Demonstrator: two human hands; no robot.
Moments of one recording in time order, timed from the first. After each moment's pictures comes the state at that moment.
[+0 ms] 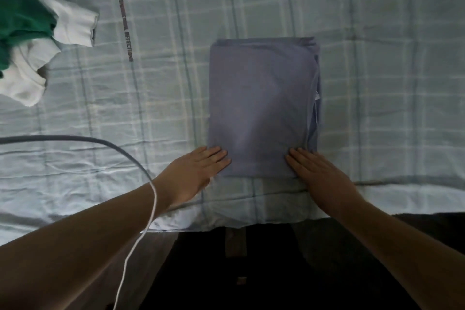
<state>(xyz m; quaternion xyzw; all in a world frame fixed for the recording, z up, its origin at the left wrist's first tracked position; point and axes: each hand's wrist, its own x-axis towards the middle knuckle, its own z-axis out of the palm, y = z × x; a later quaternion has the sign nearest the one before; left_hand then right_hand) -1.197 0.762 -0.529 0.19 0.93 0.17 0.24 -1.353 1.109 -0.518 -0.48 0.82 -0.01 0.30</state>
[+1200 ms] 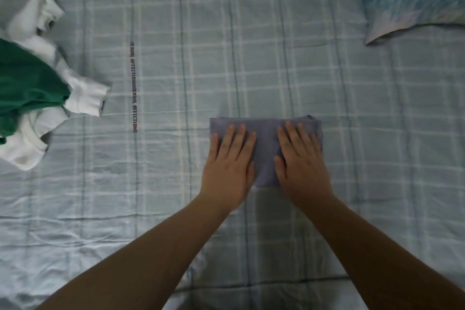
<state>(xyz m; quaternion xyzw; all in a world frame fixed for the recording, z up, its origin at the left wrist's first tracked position) -1.388 0.792 -0.523 -0.08 0.99 0.15 0.01 -1.493 0.960 -0.526 -0.37 0.92 -0.13 0.05</state>
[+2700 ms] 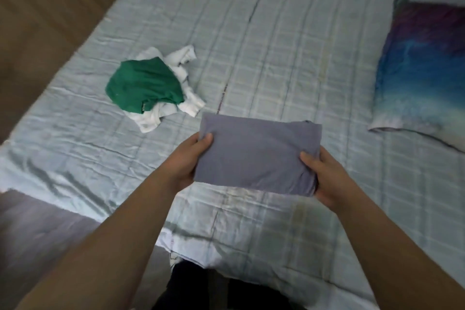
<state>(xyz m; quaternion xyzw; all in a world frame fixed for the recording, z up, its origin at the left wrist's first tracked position) -1.260 0.712 -0.246 -0.39 0.48 0.79 -0.06 -1.477 0.931 -0.258 -0.04 0.58 -0.64 0.50</state>
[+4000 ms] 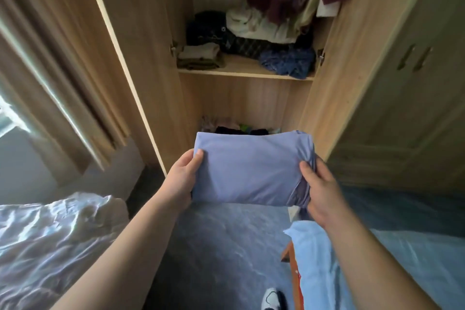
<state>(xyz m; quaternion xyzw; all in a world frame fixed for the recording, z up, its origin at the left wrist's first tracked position) -0.369 0.505 -0.070 -0.61 0.19 0.38 -0.67 -0.602 0.343 -0.081 -0.52 0.31 -0.39 0.69</state>
